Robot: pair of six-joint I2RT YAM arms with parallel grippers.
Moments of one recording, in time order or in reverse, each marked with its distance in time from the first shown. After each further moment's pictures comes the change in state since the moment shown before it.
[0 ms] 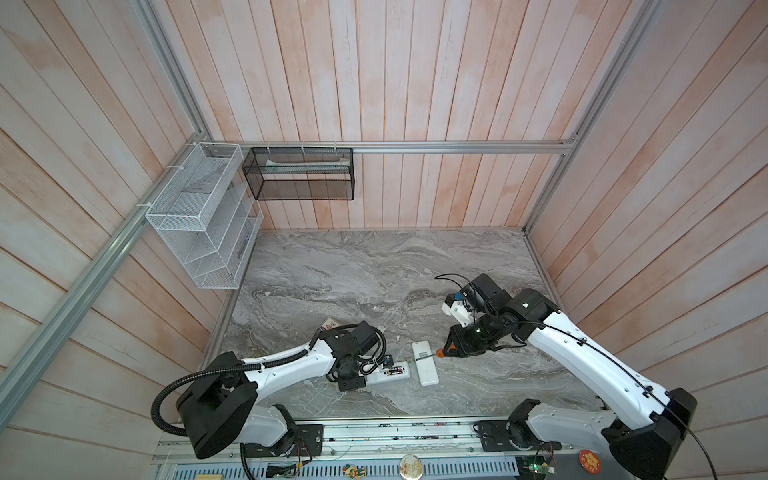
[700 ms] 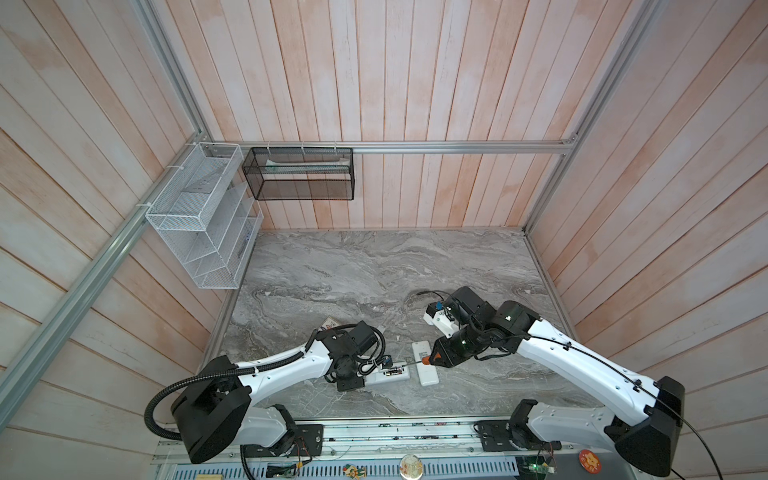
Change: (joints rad) left arm 0.000 -0.034 0.000 -0.019 0.000 0.008; right arm 0.137 0.005 -0.093 0.166 0.037 -0.038
